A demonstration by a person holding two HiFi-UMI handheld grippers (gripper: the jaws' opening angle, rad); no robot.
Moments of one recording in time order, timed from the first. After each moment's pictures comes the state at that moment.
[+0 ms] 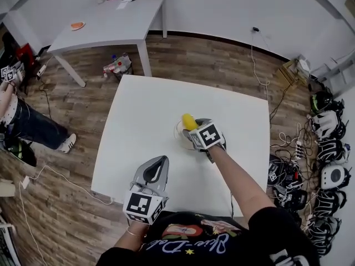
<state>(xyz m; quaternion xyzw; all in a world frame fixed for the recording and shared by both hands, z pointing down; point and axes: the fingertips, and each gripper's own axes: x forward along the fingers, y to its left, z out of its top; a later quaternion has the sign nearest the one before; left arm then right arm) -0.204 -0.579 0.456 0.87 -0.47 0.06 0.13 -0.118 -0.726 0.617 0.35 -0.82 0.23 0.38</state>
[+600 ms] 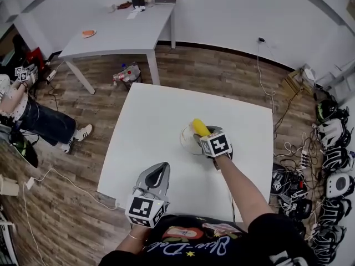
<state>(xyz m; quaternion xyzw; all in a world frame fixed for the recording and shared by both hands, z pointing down) -0.218 -0.564 0.453 0.86 -0.48 0.07 0.13 -0.095 -0.727 0.605 0.41 -0.82 0.22 0.33</state>
